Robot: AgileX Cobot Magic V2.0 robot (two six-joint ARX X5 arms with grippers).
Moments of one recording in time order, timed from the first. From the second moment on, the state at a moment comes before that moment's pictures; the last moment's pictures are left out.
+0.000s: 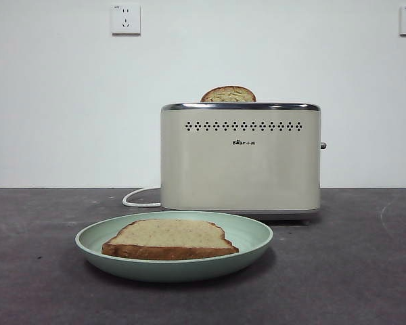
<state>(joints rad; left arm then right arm) 0.04 0.01 0.02 -0.19 -0.02 -0.10 0.26 0.59 0.99 -0.76 -0.30 -0.02</state>
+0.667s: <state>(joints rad) 0.04 0.01 0.02 -0.19 -0.02 -0.10 0.05 0.14 0.16 -0.15 -0.14 -0.04</state>
